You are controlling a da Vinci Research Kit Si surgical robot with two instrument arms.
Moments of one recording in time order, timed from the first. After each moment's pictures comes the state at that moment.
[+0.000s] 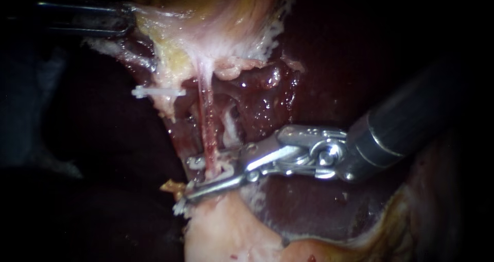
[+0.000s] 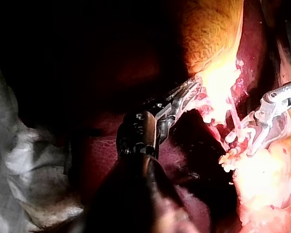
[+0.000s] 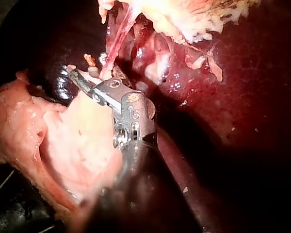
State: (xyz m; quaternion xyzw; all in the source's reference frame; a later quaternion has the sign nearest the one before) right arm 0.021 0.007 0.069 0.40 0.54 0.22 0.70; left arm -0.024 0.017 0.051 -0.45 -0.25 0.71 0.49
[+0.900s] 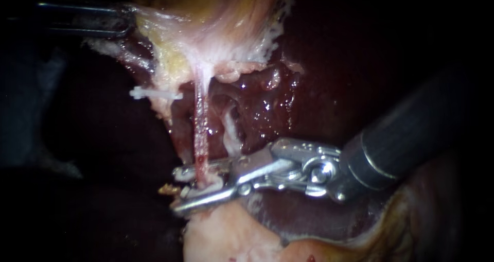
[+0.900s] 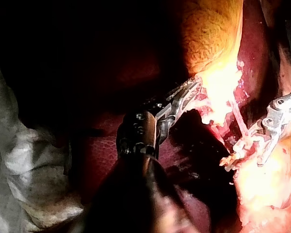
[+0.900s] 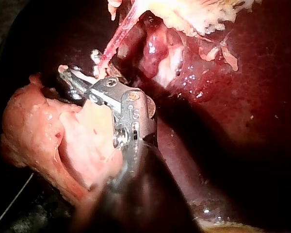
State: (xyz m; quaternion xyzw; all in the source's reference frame) right arm 0.023 0.004 0.065 0.45 0.57 0.18 0.67; left arm -0.024 0.017 0.051 -0.45 -0.25 0.71 0.49
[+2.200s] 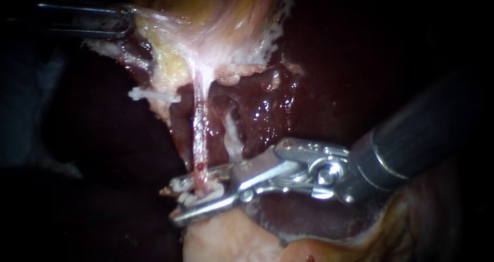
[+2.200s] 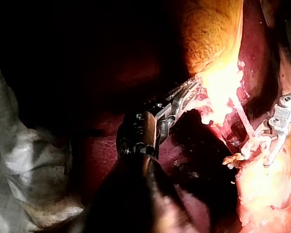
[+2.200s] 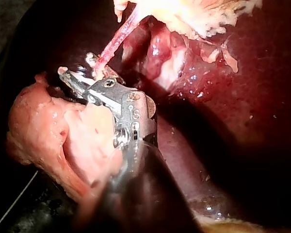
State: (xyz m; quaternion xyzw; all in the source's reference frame) right arm 0.022 0.005 0.064 0.45 0.57 0.18 0.66; left arm -0.024 0.017 0.051 -0.45 -0.25 0.71 0.49
